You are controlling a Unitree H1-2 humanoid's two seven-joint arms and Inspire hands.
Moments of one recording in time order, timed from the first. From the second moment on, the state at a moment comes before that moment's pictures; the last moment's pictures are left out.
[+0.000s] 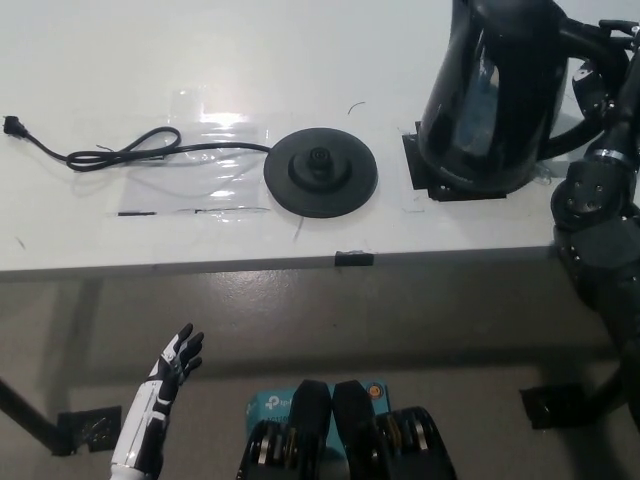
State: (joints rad) left_arm 0.01 0.15 -0.04 0.23 -0.01 -0.43 -0.09; right_arm -1.08 -0.22 0.03 1.31 -0.22 -0.39 -0.78
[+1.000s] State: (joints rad) left_arm 0.04 0.15 -0.02 0.24 -0.03 -0.43 -0.09; right_arm -0.93 -0.27 0.06 0.90 -0.14 -0.40 -0.27
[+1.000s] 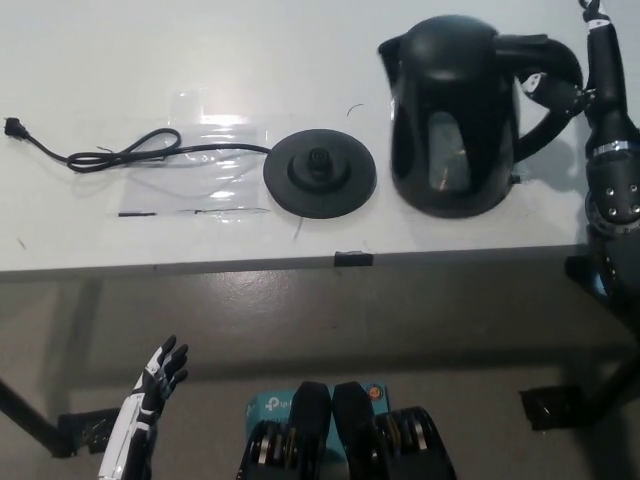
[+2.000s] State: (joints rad) left_arm 0.04 0.15 0.00 0.24 -0.04 -0.43 -0.10; right_arm -0.90 -0.23 -0.02 0.96 -0.10 -0.34 -0.21
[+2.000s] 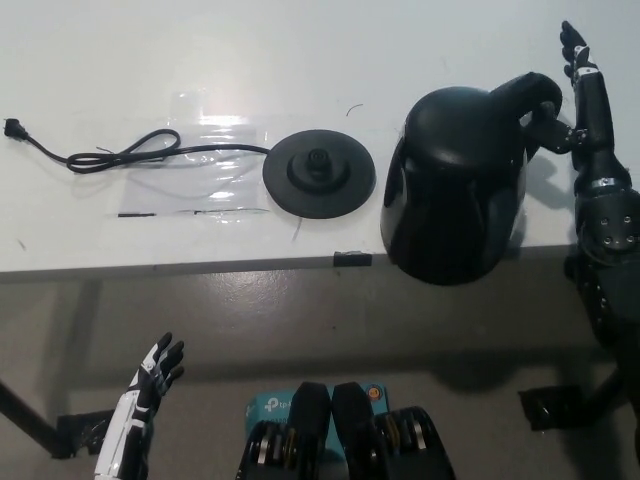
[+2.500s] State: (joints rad) left_arm 0.04 0.15 0.00 0.23 -0.04 -0.43 -0.10; right_arm -1.16 -0.20 -0.02 1.25 -0.11 -0.34 -0.26
